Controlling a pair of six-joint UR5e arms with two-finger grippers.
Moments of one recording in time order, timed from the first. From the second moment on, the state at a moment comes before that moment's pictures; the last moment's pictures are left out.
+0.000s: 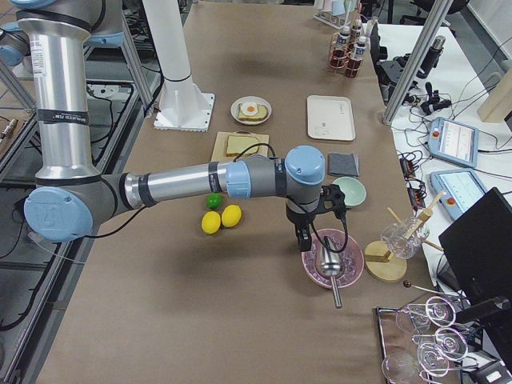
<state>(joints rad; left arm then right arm) -1.43 -1.58 -1.73 -1.83 -2.40 -0.27 1.56 -1.55 1.77 -1.65 2.36 -0.07</state>
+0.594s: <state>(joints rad) -1.14 -1.65 -1.75 -2.10 -2.27 -0.80 1.35 -1.54 1.86 -1.42 2.38 0.37</state>
